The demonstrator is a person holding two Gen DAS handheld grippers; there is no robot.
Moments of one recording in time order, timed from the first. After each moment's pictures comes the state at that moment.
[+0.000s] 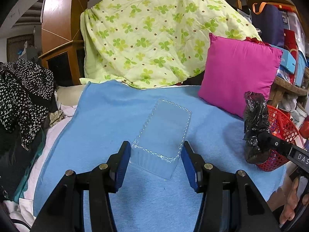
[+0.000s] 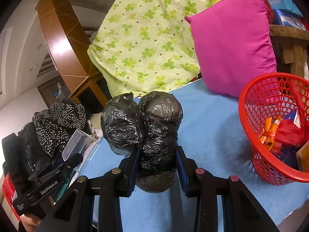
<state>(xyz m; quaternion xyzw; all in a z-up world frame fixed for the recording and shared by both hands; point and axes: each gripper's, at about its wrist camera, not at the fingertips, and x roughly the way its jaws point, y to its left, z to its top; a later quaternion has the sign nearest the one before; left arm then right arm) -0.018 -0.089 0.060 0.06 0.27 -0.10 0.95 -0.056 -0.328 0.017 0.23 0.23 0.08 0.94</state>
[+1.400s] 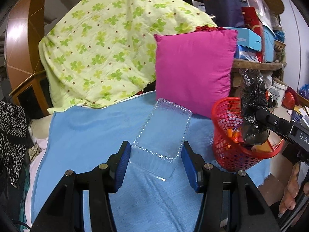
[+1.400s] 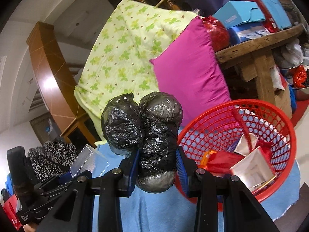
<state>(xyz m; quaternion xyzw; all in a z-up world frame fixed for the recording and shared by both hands) -0.036 -0.218 0.083 0.14 0.24 -0.21 0.94 -0.122 -0.431 0.028 0.29 0.12 -0.01 0.95</state>
